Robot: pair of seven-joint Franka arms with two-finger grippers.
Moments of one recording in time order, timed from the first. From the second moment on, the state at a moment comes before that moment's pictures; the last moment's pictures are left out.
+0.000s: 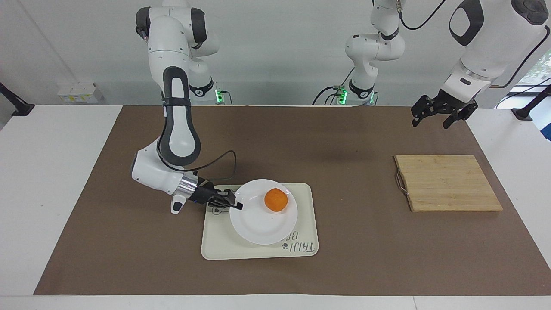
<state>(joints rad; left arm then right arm) -0.11 0.00 0.07 -1.63 -0.05 1.59 0.06 0.23 0.58 -0.14 -1.67 1.17 2.08 -0.42</state>
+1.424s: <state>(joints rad) -0.11 0.00 0.07 -1.63 -0.05 1.59 0.06 0.24 0.56 -0.15 -1.68 1.06 2.16 -0.42</state>
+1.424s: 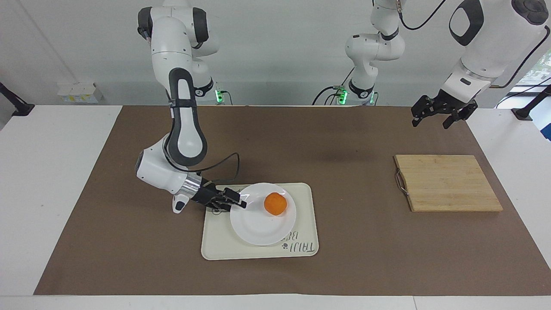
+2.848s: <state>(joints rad) -0.11 0.00 0.07 -1.63 -0.05 1.59 0.06 0.22 0.16 -0.26 -1.65 0.12 1.88 -0.21</state>
